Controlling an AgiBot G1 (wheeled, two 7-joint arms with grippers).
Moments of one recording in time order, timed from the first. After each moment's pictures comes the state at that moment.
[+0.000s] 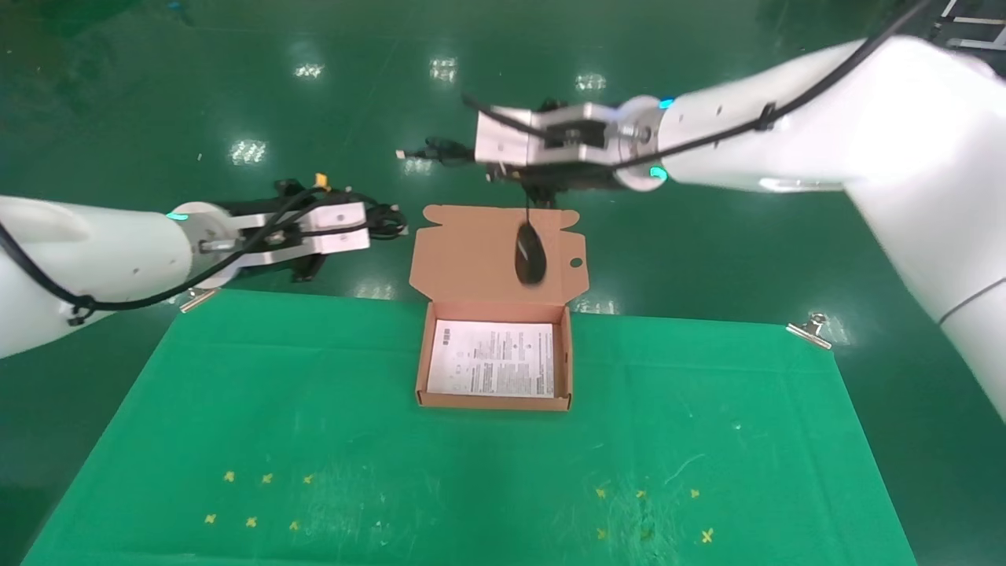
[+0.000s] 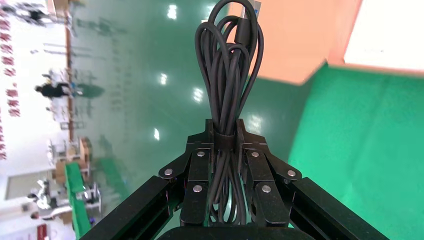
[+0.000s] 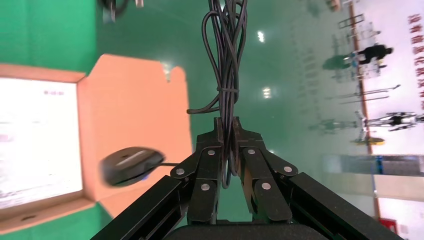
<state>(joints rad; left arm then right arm) -1.54 1.04 0.79 -1.24 2.46 0.93 -0.56 1.86 -1.34 -0.95 0.68 -1.85 -0.76 0.10</state>
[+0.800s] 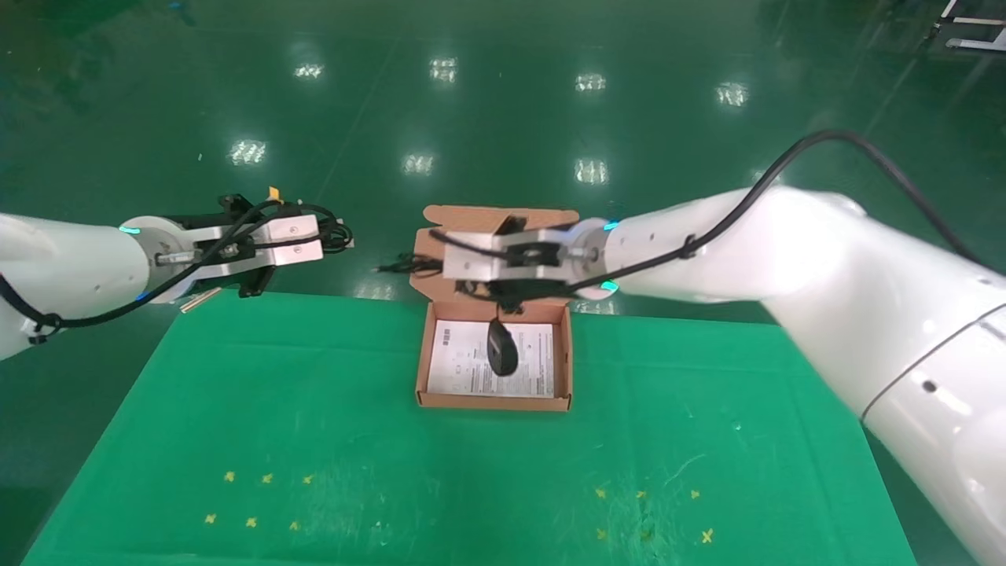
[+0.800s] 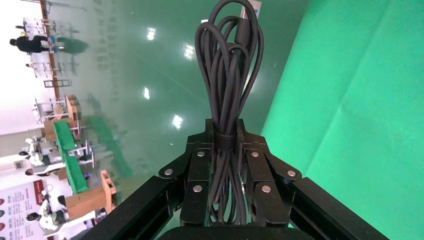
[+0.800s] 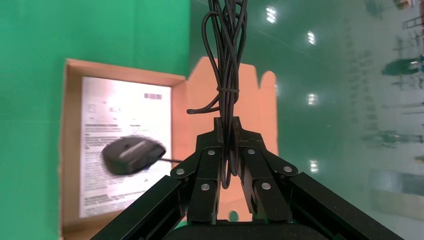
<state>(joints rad) -1.52 0.99 0.79 -1.28 2.55 1.02 -0.65 1.75 -1.37 -1.14 0.68 -1.67 -0.70 0.08</state>
